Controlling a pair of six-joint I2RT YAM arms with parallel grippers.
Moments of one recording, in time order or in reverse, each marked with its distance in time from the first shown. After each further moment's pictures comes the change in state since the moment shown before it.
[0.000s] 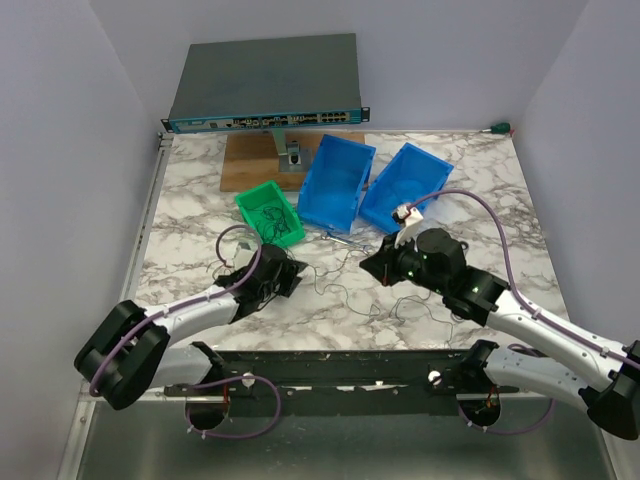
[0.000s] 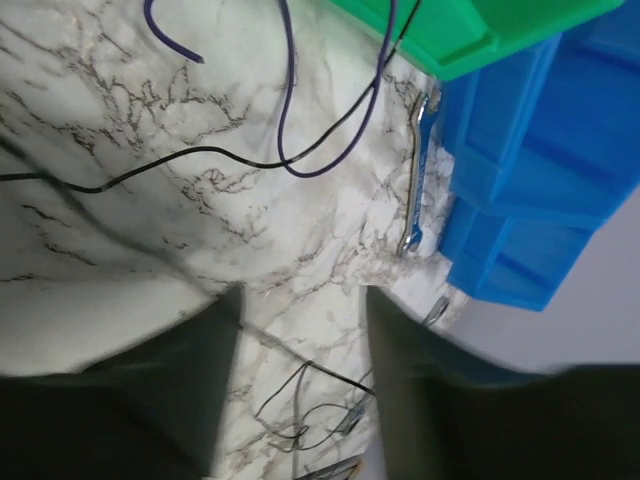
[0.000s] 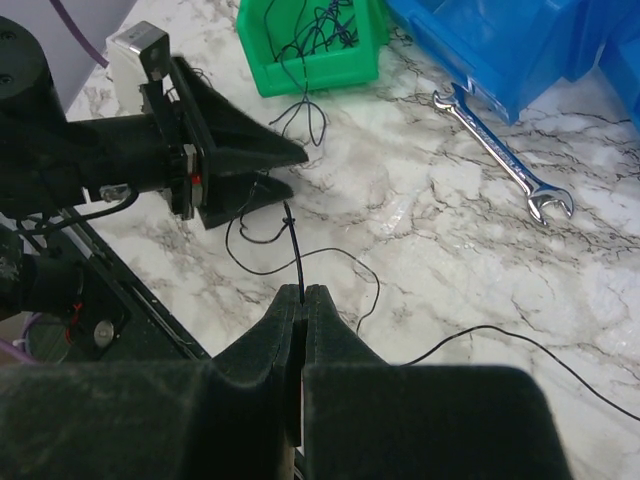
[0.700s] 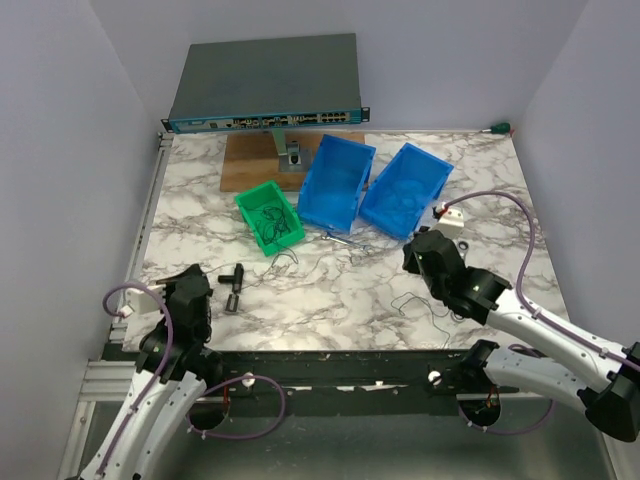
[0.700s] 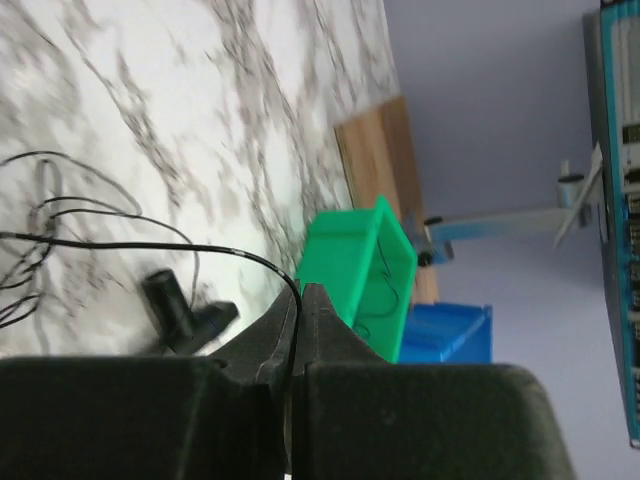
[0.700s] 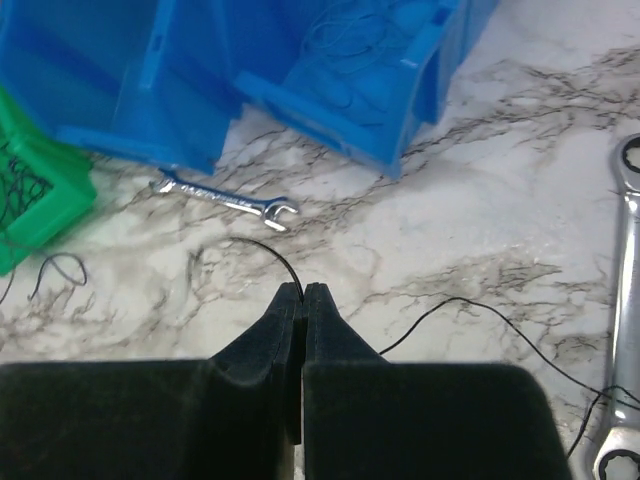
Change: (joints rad) left arm 0.278 -0.885 -0.040 -0.601 -0.563 0.184; right arm -0.022 -0.002 0.000 -0.193 0.623 0.235
